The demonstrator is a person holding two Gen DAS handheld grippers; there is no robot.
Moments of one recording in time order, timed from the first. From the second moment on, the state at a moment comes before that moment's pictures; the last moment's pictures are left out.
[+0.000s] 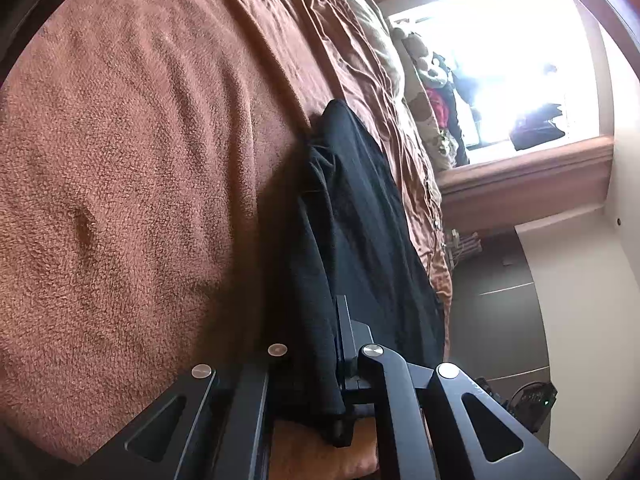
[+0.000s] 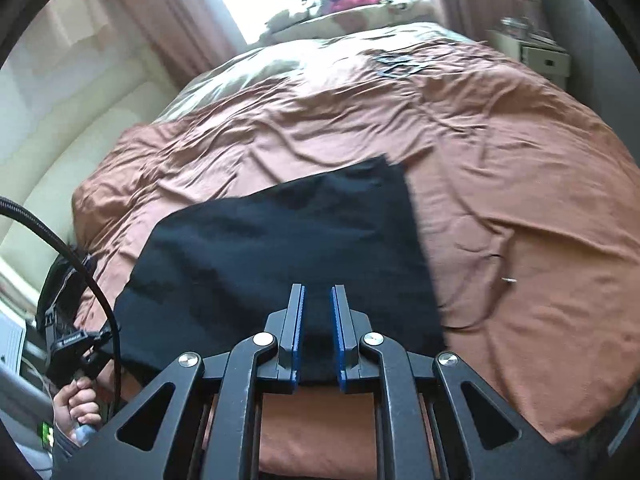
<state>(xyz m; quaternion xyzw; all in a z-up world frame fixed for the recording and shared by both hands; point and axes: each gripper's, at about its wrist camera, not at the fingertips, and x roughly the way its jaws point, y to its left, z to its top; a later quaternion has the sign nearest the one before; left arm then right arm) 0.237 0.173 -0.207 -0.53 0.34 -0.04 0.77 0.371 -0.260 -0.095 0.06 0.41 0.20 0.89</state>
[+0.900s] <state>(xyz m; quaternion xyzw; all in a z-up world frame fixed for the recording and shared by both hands) 0.227 0.174 -0.205 -0.54 0.34 -0.03 0.77 0.431 -0.088 -0.178 -0.08 0.52 0.32 0.79</state>
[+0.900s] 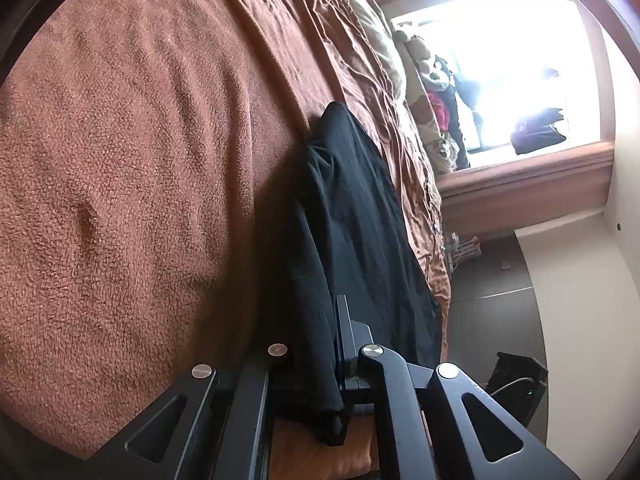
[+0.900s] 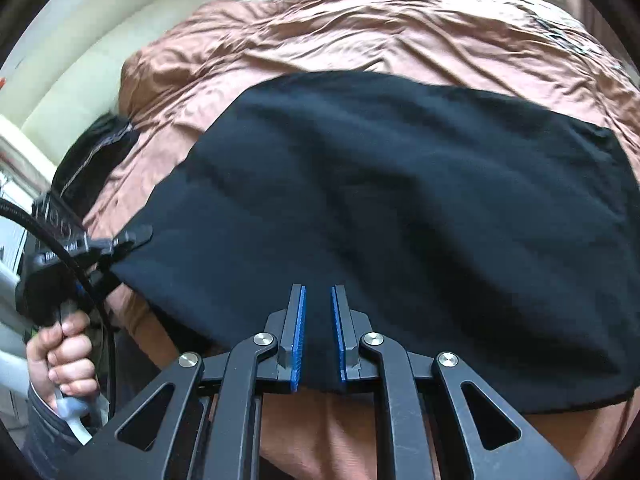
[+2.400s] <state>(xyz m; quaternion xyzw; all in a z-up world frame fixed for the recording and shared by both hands) 0.217 0.161 -0.210 -0.56 0.36 -0.01 0.74 0.595 -0.032 -0.208 -0.12 0.53 0.21 0.81</state>
